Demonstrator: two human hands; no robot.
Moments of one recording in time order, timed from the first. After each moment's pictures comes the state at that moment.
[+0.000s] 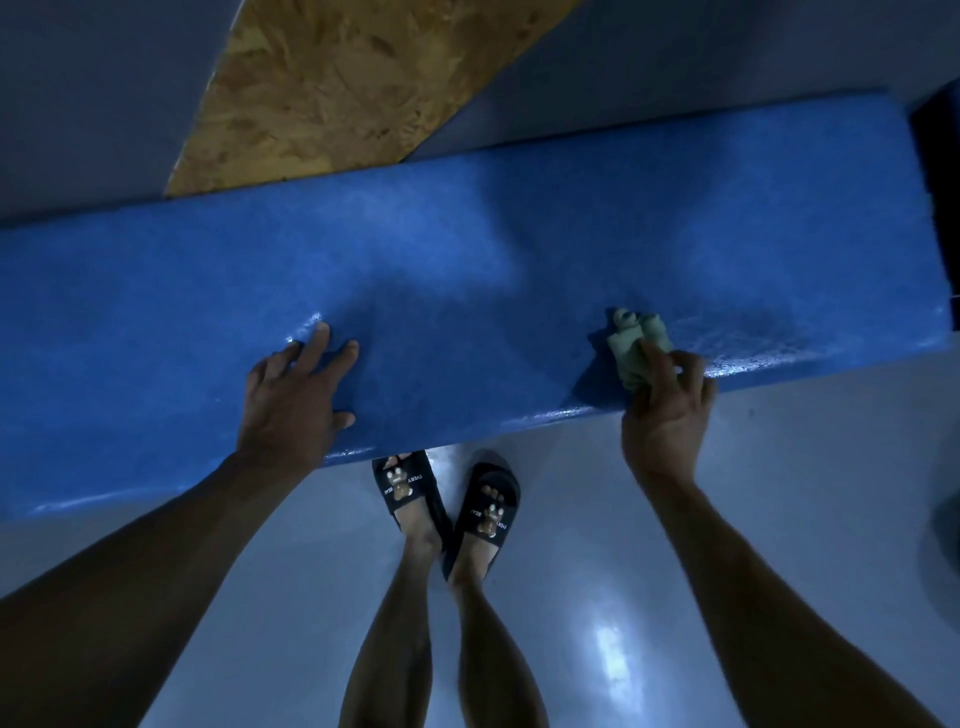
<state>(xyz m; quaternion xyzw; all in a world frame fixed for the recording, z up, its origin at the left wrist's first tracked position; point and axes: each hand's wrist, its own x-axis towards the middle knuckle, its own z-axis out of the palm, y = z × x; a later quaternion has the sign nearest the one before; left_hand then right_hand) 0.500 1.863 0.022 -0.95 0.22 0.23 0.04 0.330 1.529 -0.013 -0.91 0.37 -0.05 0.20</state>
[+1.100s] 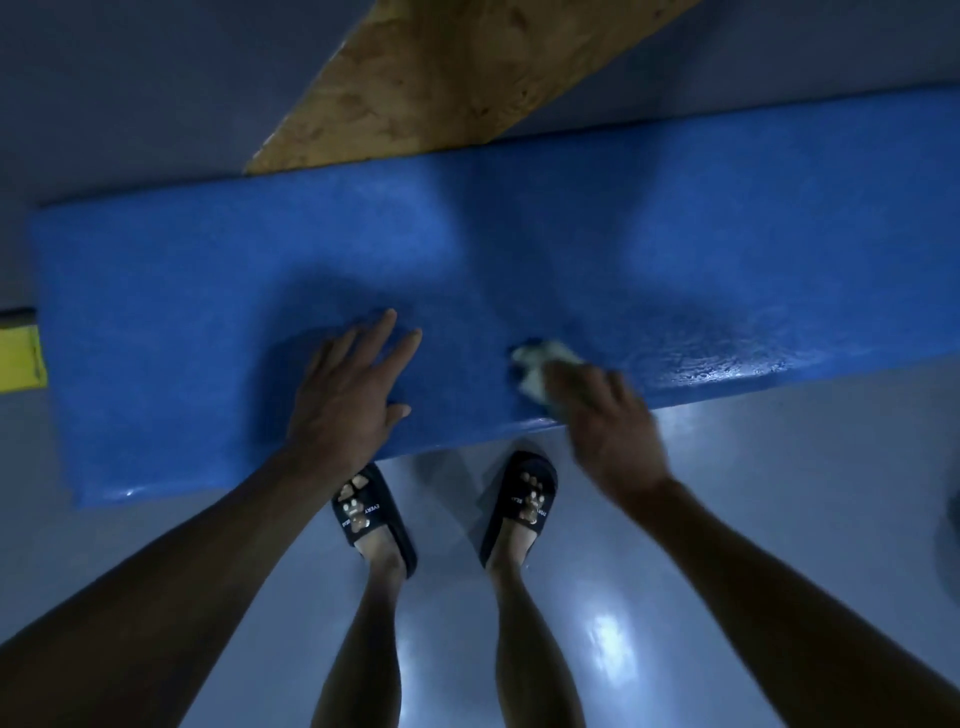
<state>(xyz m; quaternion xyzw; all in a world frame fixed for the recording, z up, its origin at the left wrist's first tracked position) 0.516 1.921 0.023 -0.93 0.31 0.19 -0.04 0.363 1.657 -0.011 -0.99 0.04 0.08 0.11</state>
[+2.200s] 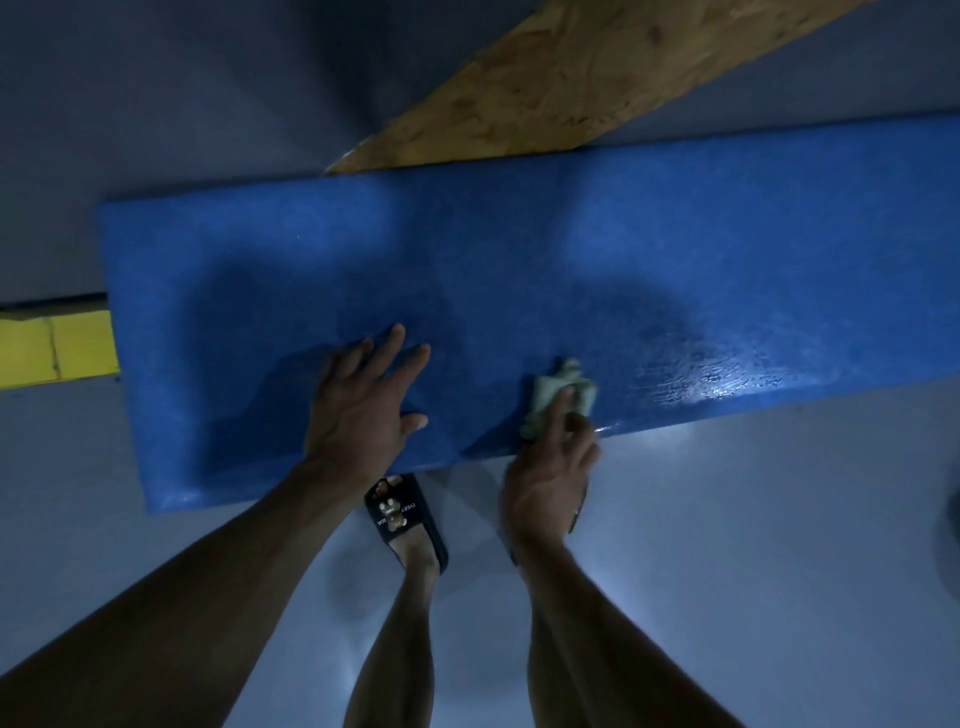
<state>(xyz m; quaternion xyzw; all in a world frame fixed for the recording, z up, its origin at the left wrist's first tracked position) 0.544 2.001 0.007 -0.94 0.29 0.17 -0.05 0.402 1.859 -0.013 -0.88 0.42 0.03 0.22</state>
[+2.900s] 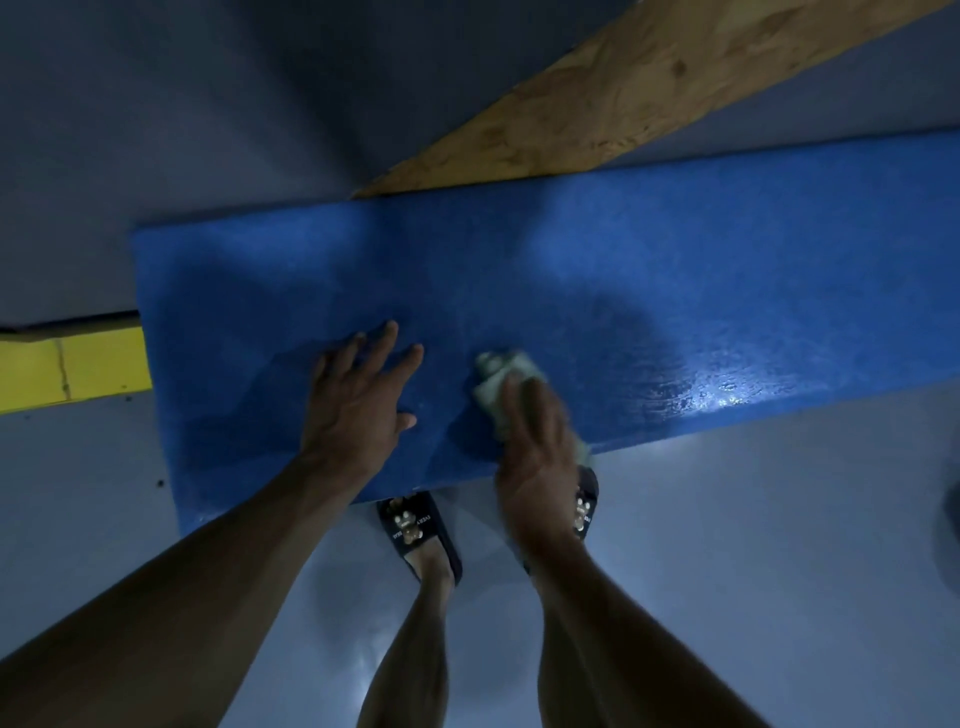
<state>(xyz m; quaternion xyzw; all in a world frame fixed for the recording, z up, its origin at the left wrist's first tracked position) 0.579 2.025 0.018 -0.93 0.28 0.22 0.00 0.423 1.875 -0.015 -0.95 0.24 0.00 0.22</state>
